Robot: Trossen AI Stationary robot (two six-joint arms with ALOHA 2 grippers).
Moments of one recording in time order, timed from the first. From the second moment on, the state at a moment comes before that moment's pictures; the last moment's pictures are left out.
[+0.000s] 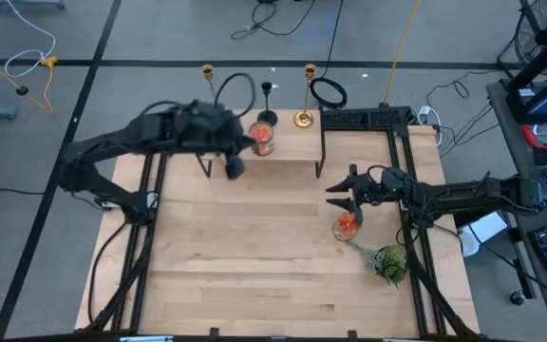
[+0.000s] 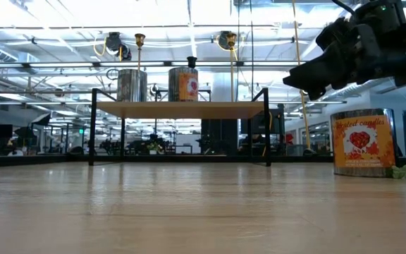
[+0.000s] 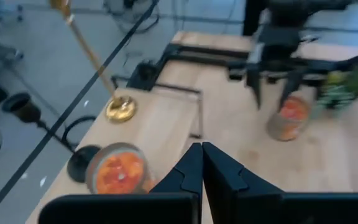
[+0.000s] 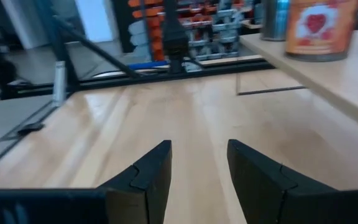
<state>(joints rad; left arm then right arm) 0.15 1.40 1.67 -0.82 -0.19 -0.01 -0.22 0.89 0.15 0.63 -0.26 0.10</state>
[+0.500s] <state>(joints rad) -0.23 1.31 1.38 -0.73 -0.48 -0.05 -0.22 0.82 0.23 0.30 -0.37 0.09</state>
